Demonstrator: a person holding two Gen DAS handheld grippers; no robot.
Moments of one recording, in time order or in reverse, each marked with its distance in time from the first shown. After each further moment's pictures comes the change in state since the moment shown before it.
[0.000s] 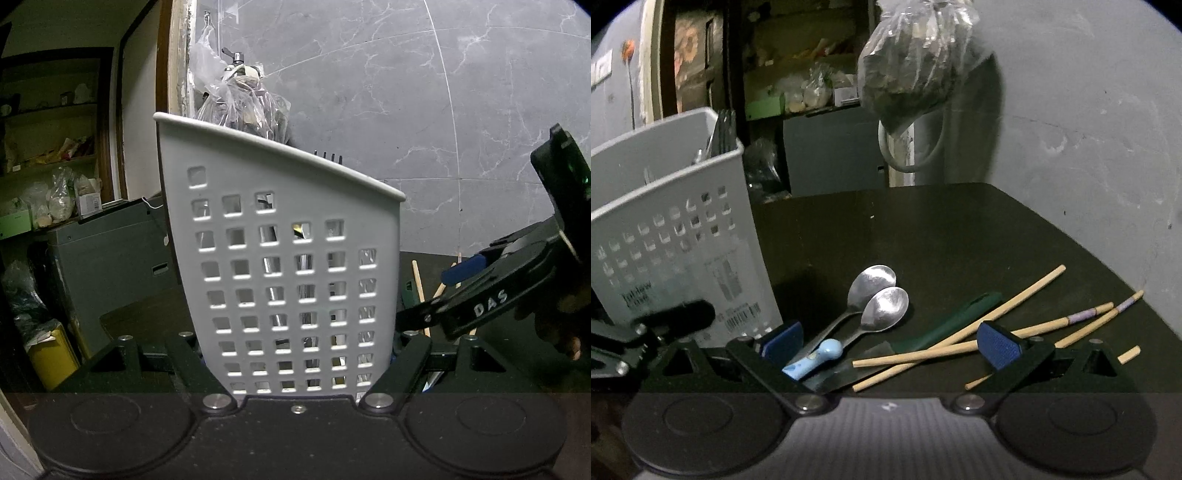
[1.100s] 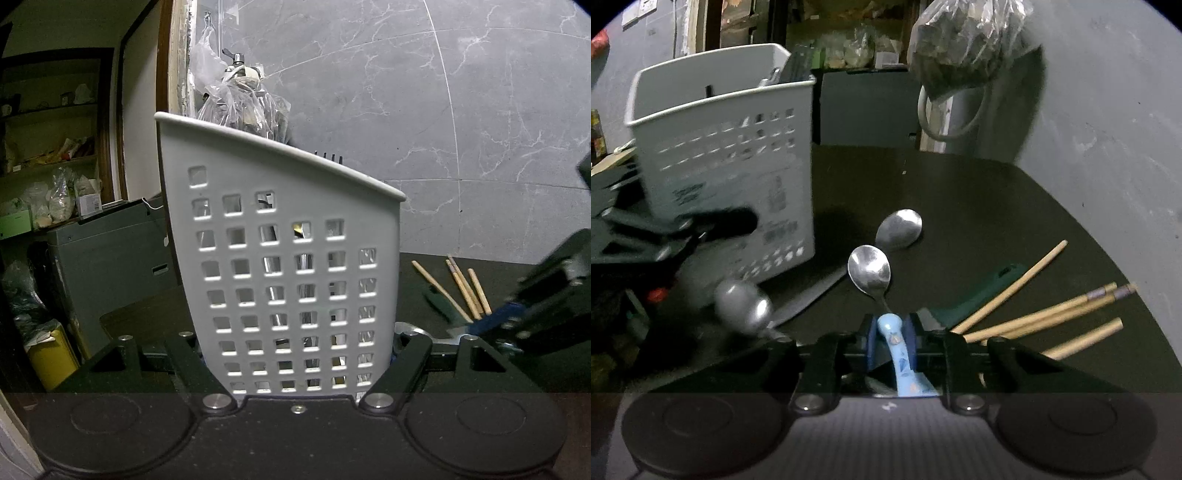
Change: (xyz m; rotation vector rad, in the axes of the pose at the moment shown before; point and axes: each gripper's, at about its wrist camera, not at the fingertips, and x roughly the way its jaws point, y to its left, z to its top) left arm 0.000 -0.001 0.000 0.001 -0.001 0.000; right arm -0.032 0.012 -0.026 -0.155 0.128 0.046
